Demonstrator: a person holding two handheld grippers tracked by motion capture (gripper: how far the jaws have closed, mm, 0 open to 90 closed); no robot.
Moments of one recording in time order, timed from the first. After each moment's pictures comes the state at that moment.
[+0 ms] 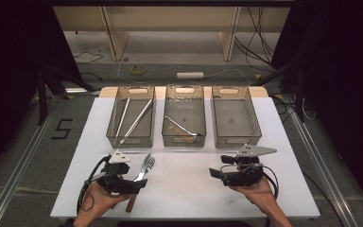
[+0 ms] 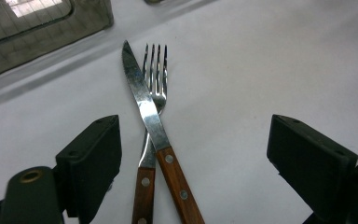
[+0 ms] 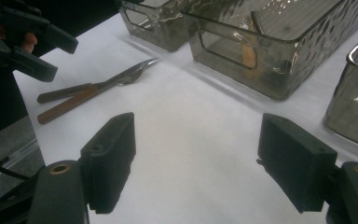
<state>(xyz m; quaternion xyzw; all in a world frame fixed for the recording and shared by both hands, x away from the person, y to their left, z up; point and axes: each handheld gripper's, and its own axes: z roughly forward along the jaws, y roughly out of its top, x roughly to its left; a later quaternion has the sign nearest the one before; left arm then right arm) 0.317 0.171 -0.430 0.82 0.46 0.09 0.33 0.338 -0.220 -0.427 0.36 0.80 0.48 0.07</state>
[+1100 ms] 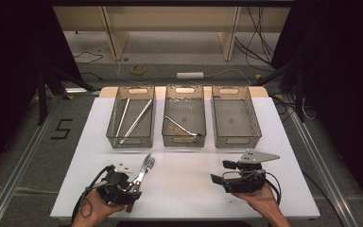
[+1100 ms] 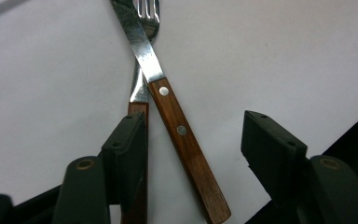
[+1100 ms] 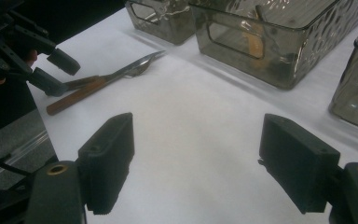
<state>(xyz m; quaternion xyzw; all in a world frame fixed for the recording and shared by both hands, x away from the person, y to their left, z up) 0.302 0.172 -0.448 0.86 0.45 0.06 0.25 0.321 -0.223 -0.428 0.36 0.80 0.48 0.07</state>
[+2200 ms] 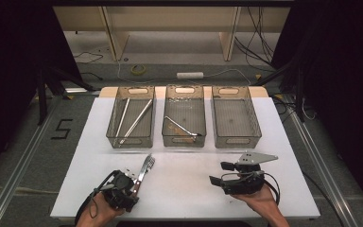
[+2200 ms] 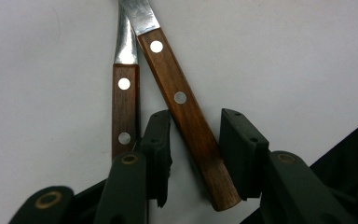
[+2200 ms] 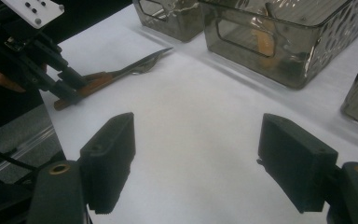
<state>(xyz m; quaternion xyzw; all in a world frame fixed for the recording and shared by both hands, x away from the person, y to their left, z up) 0.303 0.161 -0.467 0.88 0.44 0.05 0.17 0.320 -0.220 -0.429 0.34 0.81 0.48 0.06</state>
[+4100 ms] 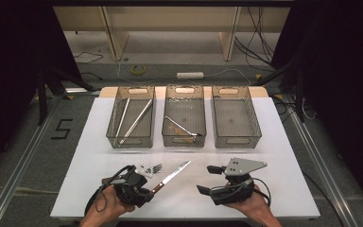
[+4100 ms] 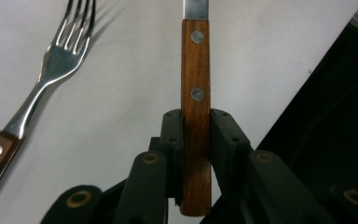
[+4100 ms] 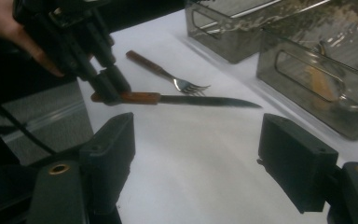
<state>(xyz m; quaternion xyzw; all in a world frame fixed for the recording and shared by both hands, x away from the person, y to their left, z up) 0.305 0.125 -0.435 0.91 0.35 0.01 0.23 0.299 -0.185 -0.415 0.25 0.83 0.49 0.08</state>
